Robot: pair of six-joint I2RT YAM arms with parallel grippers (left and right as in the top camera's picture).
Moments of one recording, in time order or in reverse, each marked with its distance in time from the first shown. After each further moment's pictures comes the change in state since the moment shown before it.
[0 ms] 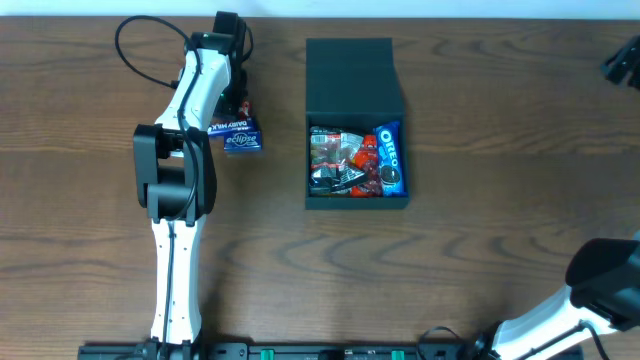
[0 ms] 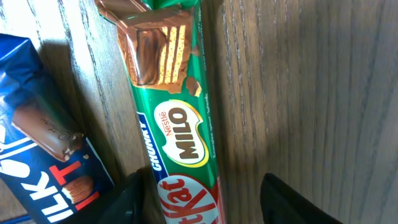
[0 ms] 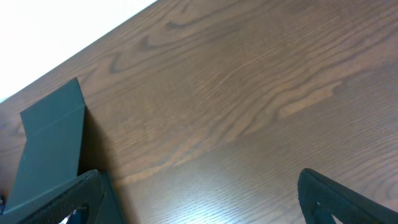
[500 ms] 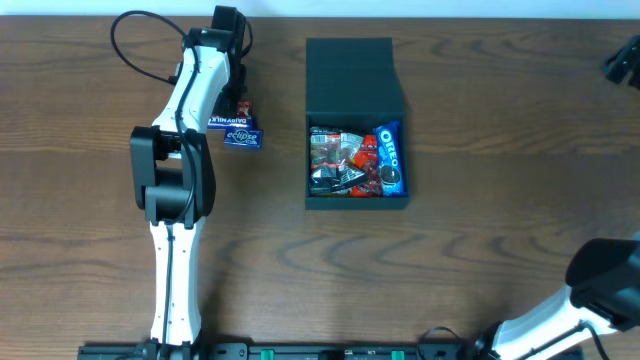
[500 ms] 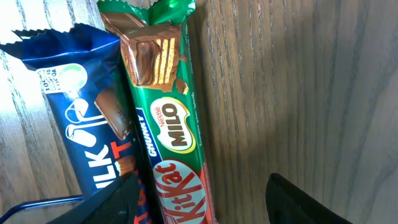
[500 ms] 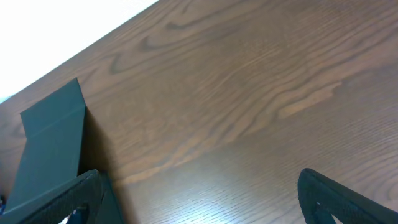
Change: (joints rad) left arm -0.002 -0.032 0.000 -0.003 -0.021 0.001; right arm 0.000 0.000 0.000 0.002 0.000 0.000
